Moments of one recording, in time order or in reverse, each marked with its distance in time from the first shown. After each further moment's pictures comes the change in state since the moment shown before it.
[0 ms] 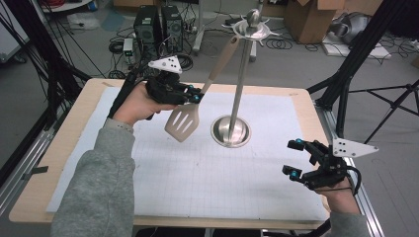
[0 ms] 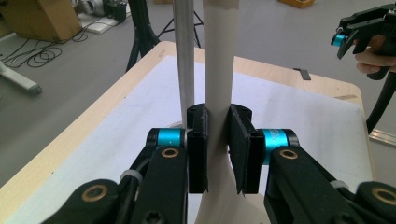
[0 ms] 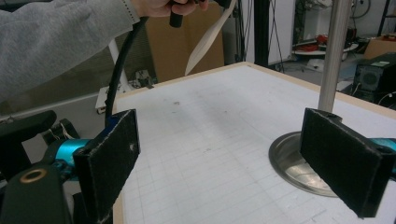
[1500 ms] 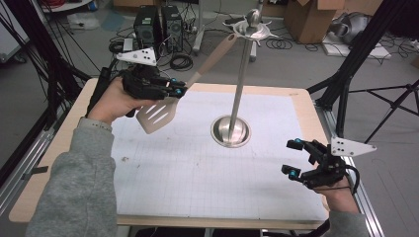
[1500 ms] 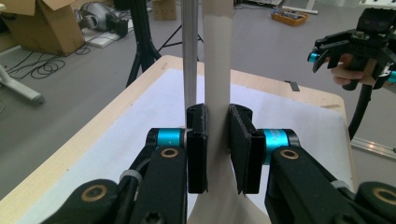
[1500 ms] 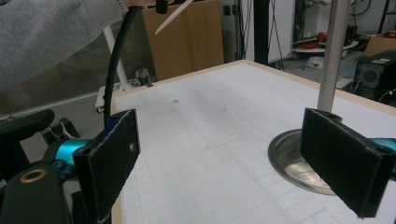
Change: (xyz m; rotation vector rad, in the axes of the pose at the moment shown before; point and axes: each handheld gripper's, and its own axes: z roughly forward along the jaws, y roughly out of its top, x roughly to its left) left arm 0.005 -0.001 -0.049 -0.069 -0.008 -0.018; right arm -0.002 -0.001 0.002 0.011 -0.001 0.008
